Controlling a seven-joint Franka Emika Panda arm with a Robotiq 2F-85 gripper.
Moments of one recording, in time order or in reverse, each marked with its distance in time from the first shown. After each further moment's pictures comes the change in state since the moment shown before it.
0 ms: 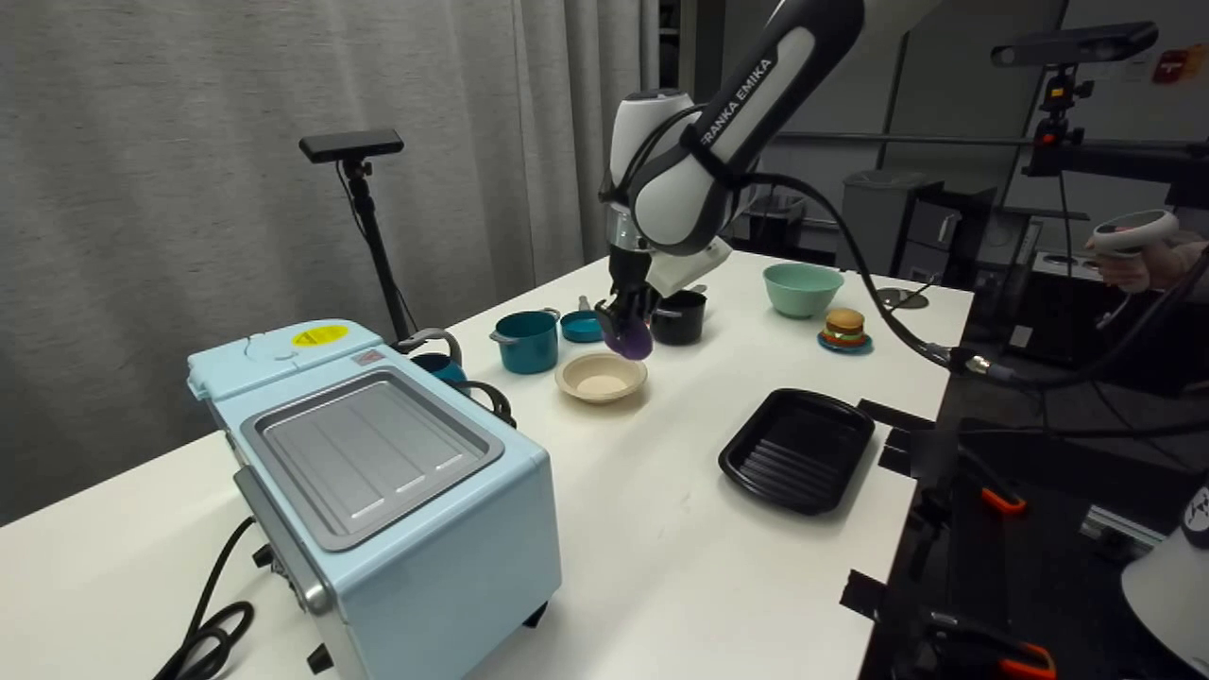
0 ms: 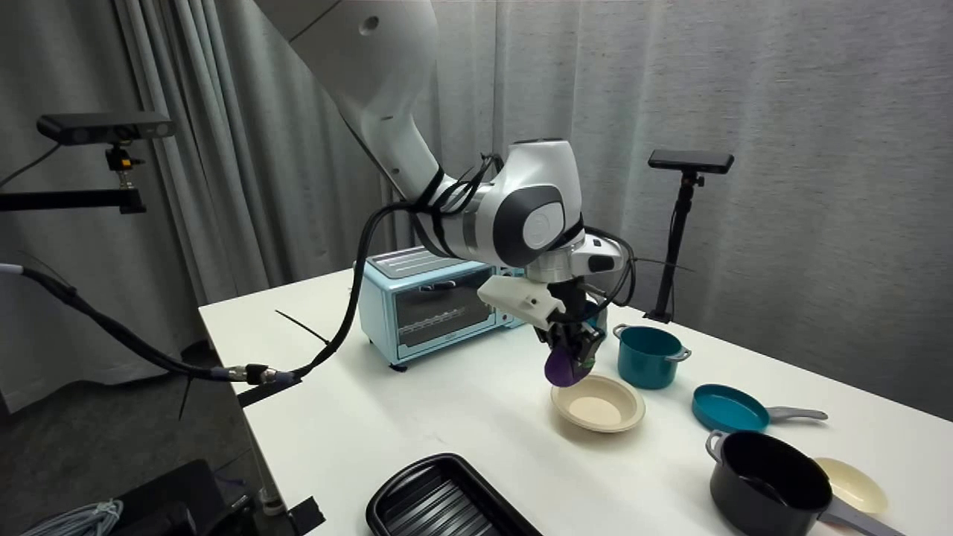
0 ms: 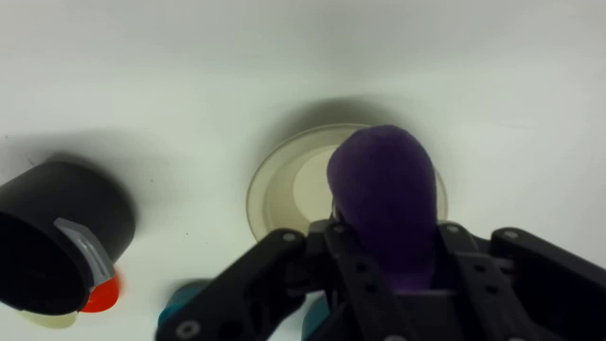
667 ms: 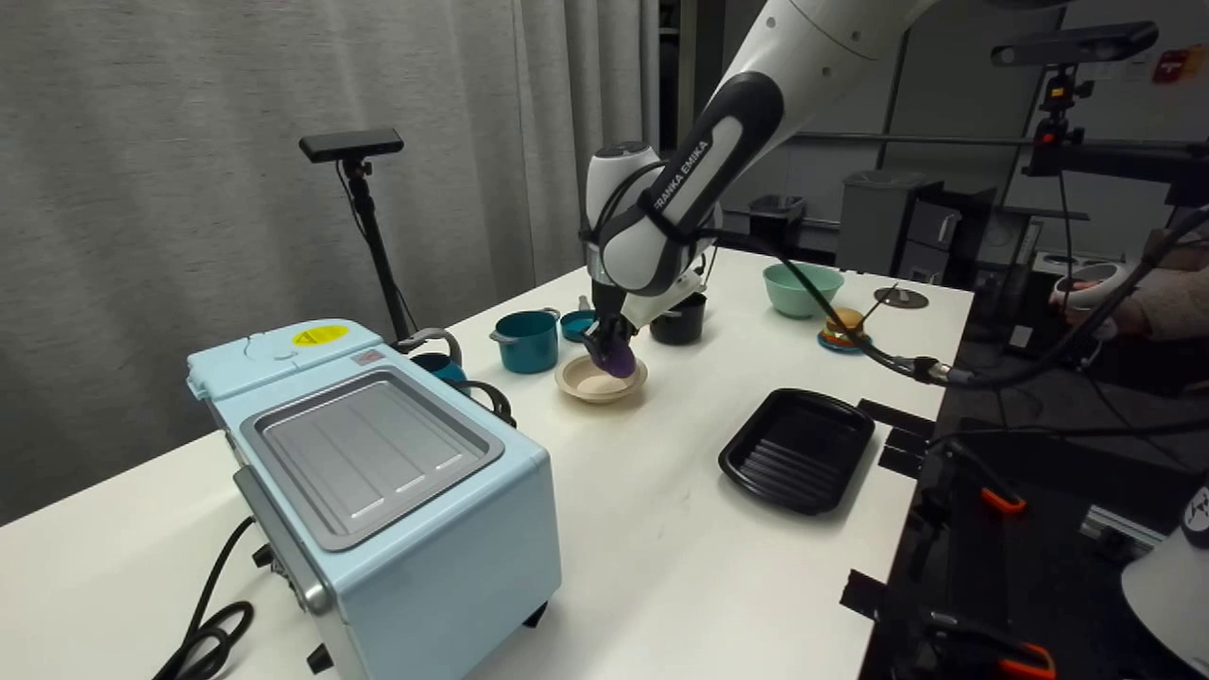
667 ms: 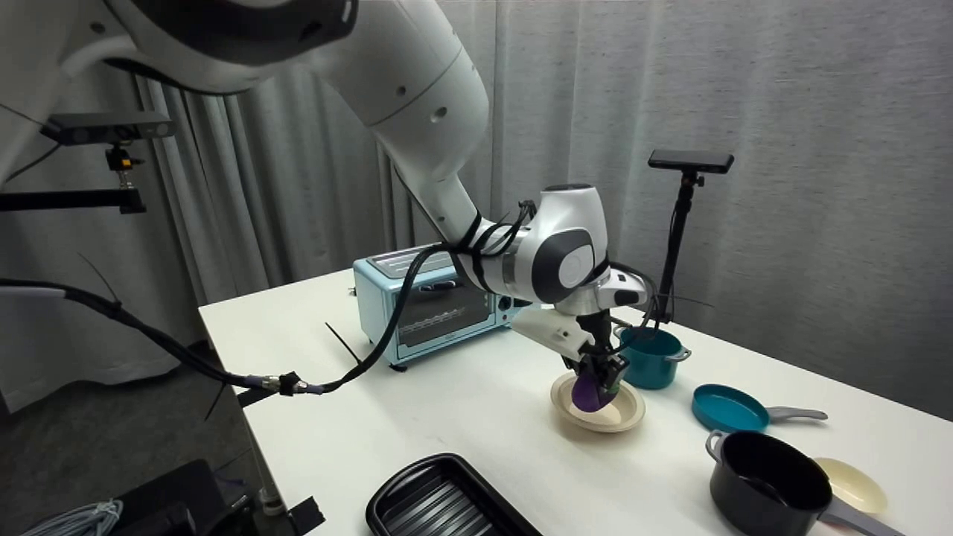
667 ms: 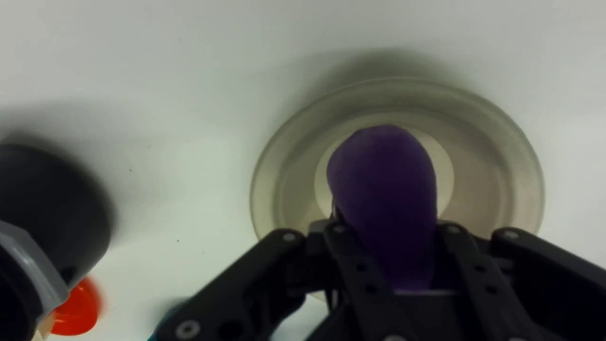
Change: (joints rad) arm 0.000 0.248 -0.031 0.236 0.000 -0.010 0.010
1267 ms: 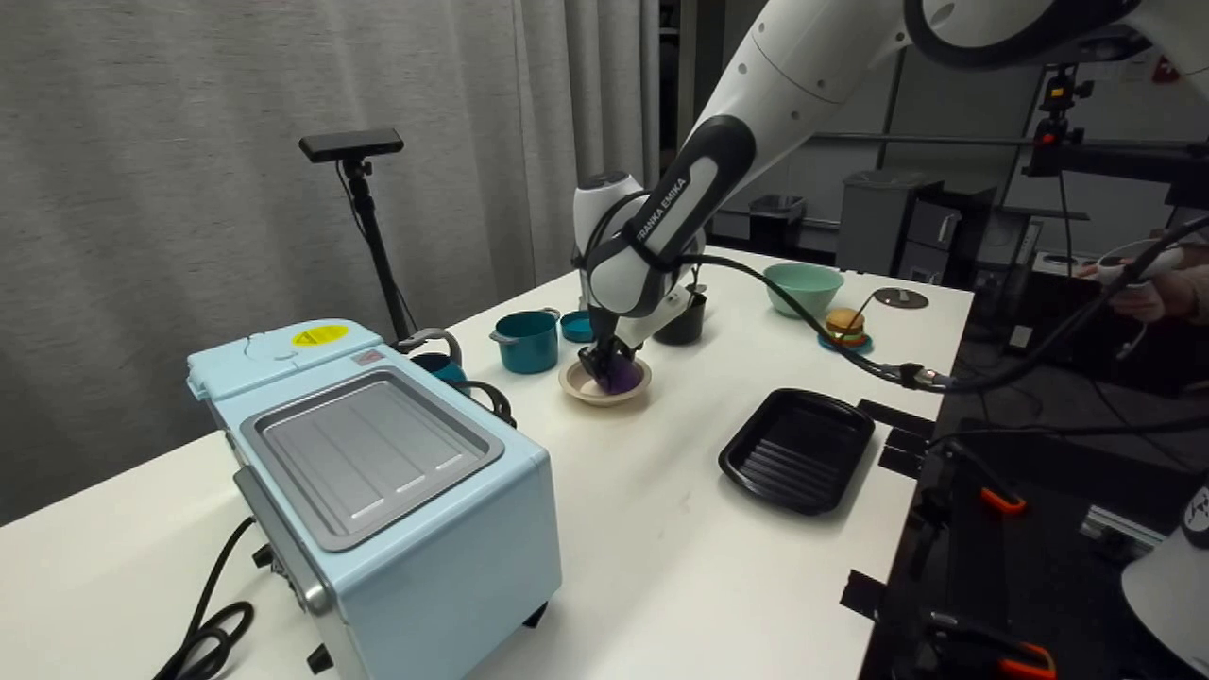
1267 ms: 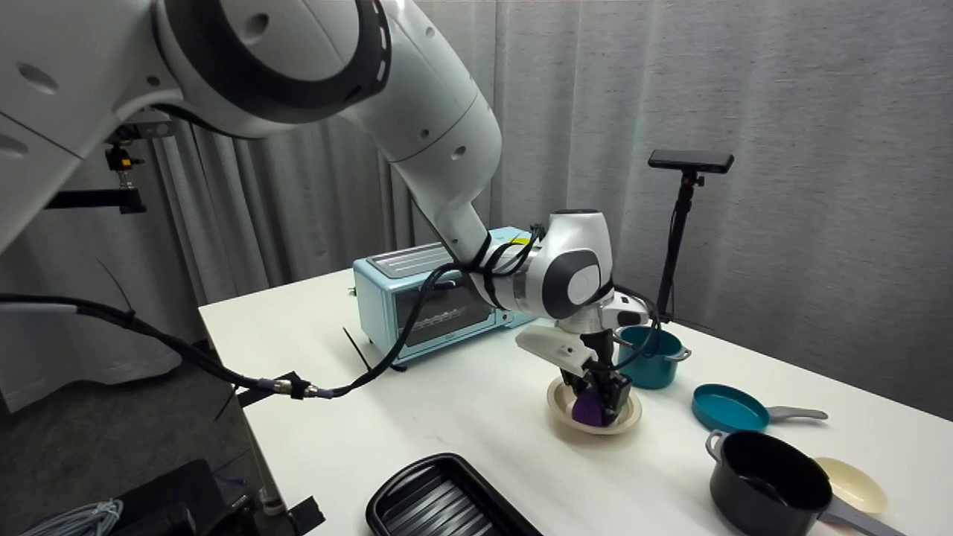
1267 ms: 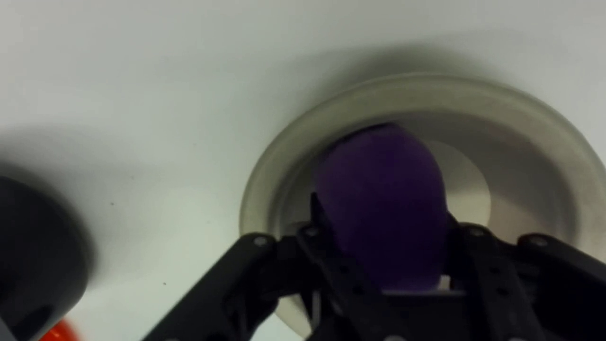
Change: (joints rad) arm 0.011 0.110 -0.014 0.113 0.000 -0.086 0.015
